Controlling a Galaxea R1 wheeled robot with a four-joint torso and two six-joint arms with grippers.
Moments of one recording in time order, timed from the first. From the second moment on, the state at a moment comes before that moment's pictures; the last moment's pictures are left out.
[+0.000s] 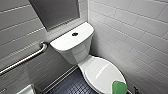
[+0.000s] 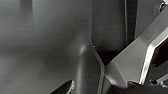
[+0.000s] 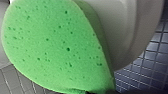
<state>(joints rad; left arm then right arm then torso) 1.39 2.72 -2.08 0.19 0.01 -0.05 -0.80 2.14 -1.43 0.18 0.10 0.64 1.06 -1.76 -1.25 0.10</state>
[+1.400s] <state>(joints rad) 1.35 2.63 -1.95 0.19 0.02 -0.05 -1.33 1.95 -1.38 -0.15 0.24 0.62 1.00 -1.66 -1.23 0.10</state>
